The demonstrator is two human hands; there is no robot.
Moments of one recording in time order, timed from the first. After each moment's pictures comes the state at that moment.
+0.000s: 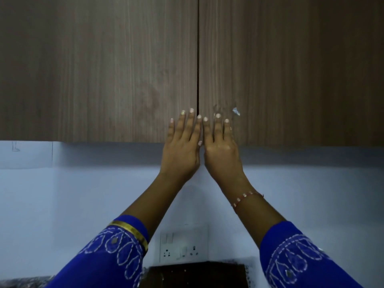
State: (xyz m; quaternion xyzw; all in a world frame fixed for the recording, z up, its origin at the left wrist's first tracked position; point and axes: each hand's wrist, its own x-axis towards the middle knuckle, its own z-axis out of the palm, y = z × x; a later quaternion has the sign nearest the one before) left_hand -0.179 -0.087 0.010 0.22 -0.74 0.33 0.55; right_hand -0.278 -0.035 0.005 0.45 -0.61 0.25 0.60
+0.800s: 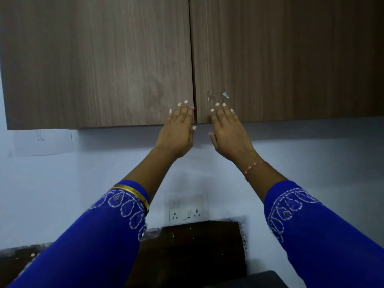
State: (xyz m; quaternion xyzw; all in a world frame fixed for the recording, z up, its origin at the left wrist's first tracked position) left_hand -0.111 -0.001 0.009 0.25 -0.85 0.21 0.41; right_hand -0.256 0.065 -0.006 0.55 -0.64 0.21 0.49
